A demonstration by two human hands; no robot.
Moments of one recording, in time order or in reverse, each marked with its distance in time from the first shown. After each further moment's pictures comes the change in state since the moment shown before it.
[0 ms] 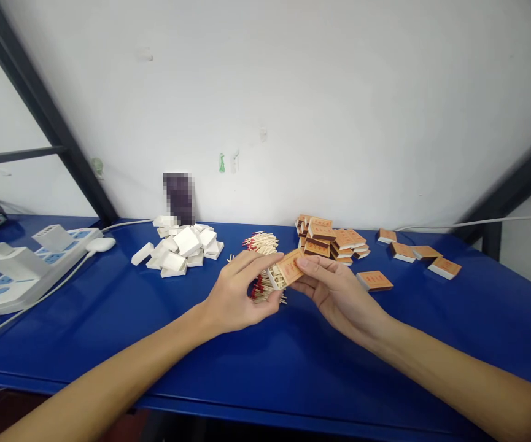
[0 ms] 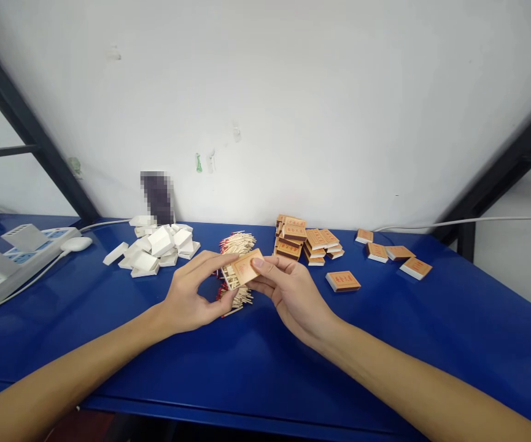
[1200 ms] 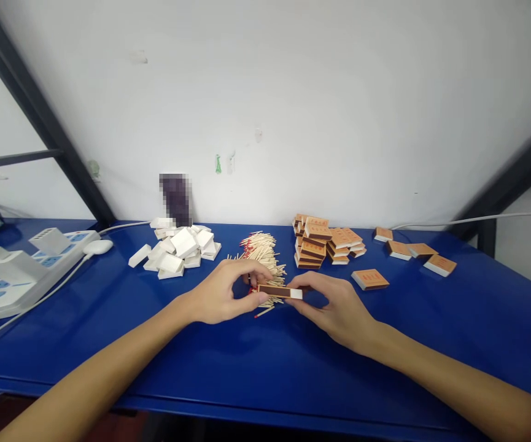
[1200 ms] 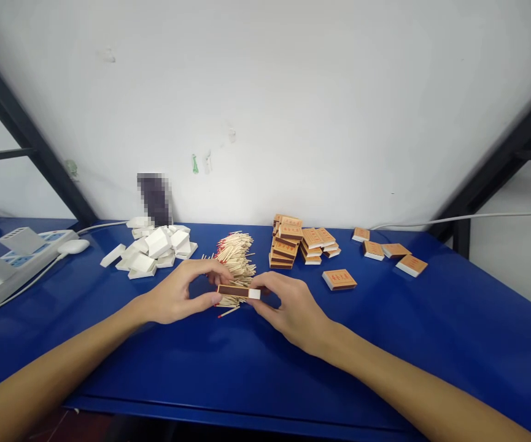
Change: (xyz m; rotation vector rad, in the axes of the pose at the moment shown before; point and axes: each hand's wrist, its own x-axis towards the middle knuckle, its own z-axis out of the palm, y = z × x) left_hand 0.011 -0.010 -0.031 -0.295 -0.548 -0.290; right_hand -0.010 0.016 -0.032 -1.167 -0.126 -0.731
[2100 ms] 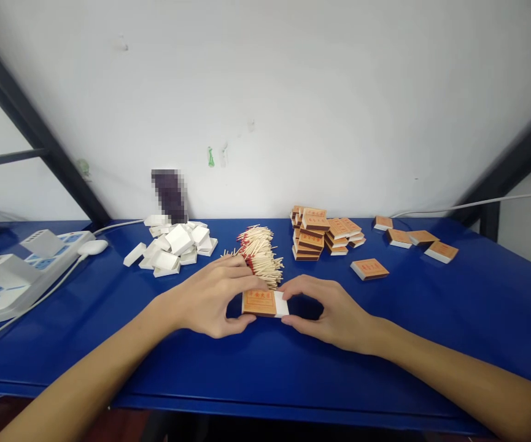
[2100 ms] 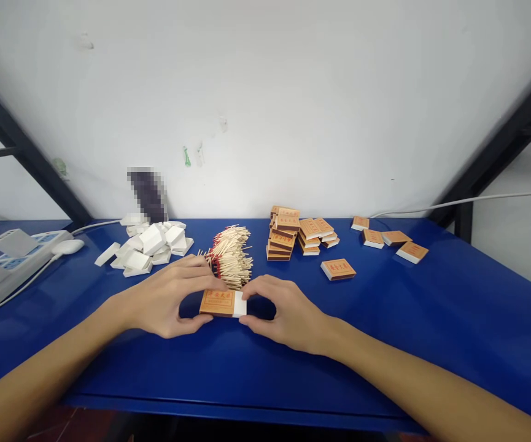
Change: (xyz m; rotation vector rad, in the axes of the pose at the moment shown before) left_hand -0.009 0.011 -0.010 0.441 -0.190 0.188; right_hand -0.014 0.006 0.000 0.104 -0.204 0.003
